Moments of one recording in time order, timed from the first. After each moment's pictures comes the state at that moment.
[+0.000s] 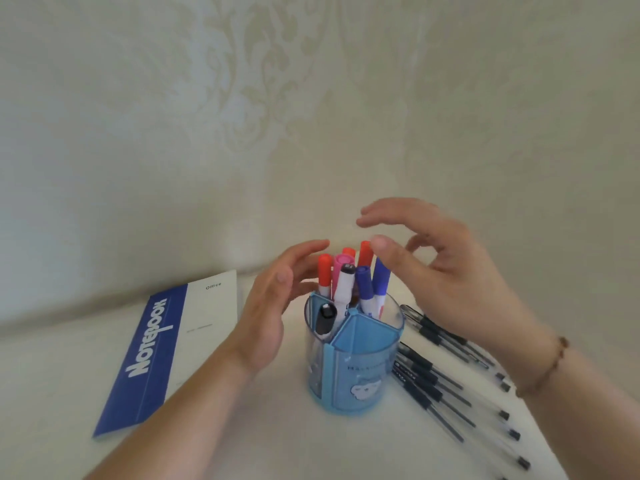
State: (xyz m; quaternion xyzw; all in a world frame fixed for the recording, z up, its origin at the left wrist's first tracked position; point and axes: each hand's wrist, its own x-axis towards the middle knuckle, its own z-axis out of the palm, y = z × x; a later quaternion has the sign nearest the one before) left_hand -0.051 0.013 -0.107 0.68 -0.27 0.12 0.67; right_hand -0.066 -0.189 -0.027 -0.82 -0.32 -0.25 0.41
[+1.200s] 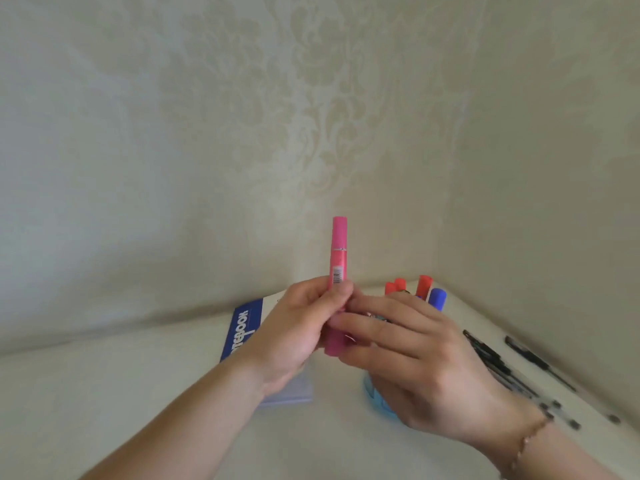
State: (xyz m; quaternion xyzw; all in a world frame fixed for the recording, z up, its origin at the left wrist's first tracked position) left_hand -0.140 0.042 -0.035 0.67 -0.17 0.02 0.73; right_hand -0.123 -0.135 -0.046 -0.69 -0.56 -0.42 0.18
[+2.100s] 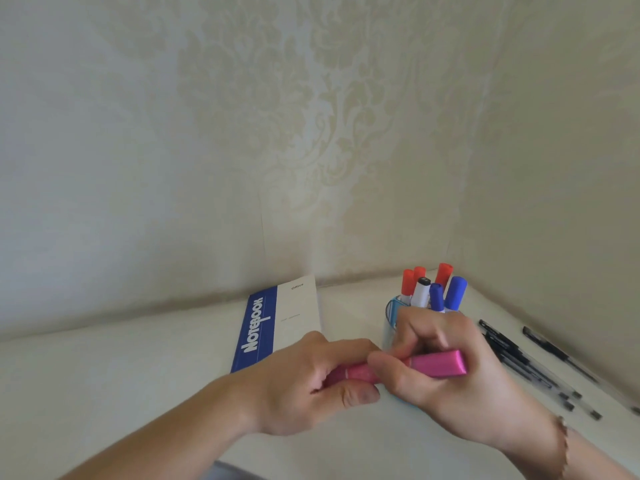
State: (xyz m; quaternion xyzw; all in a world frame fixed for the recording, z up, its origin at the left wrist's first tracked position) left_hand -0.167 0.075 -0.067 0.84 -0.39 0.04 0.37; right_hand -0.156 -0.125 -0.048 -0.73 -0.40 -0.09 0.54
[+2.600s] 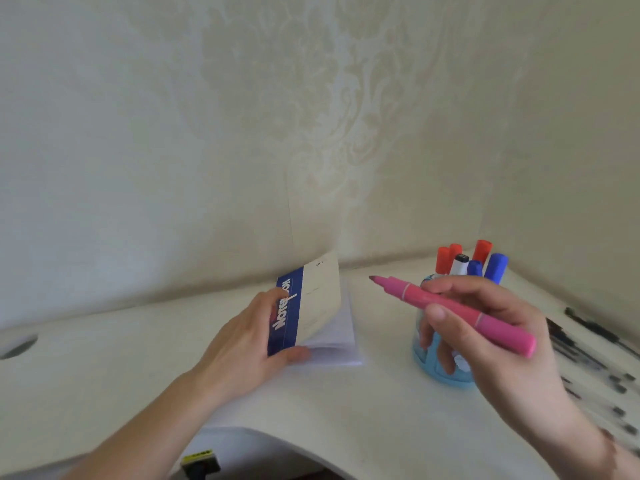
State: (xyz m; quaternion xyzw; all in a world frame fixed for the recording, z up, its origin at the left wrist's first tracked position) left_hand -0.161 0.177 -0.133 0.96 -0.04 0.19 0.20; right_hand -0.164 -0.116 -0.062 -0.66 -0.27 -0.14 0.68
